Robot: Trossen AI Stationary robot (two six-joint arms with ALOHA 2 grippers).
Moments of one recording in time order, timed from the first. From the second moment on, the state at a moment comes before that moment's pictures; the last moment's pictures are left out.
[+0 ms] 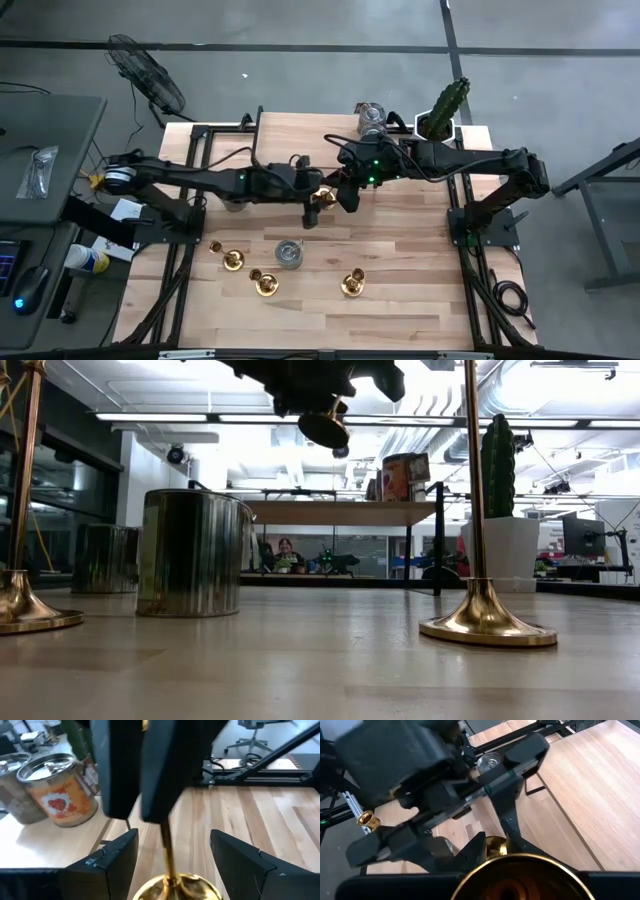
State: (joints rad) left arm -0.01 1.46 1.11 0.04 -0.19 0.01; right arm -0.07 1.51 1.48 -0.54 0.00 0.34
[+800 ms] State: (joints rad) left arm -0.01 1.47 1.11 0.05 -0.22 -0.06; right arm -0.07 1.51 1.48 -0.54 0.00 0.32
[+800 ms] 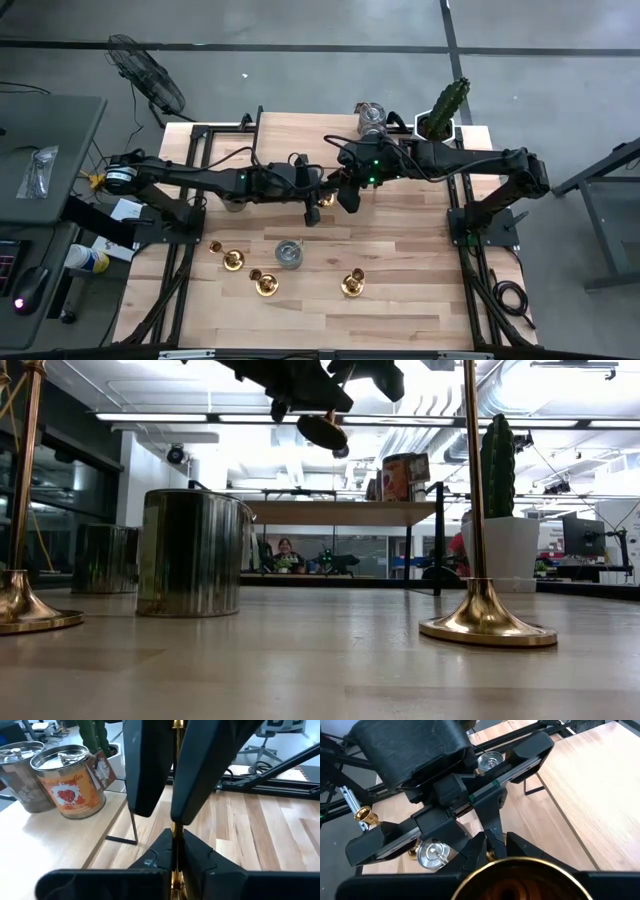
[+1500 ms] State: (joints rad) left arm -0.01 1.47 1.11 0.05 -0.21 -0.07; right arm -0.07 1.51 1.48 -0.54 -0.01 0.34
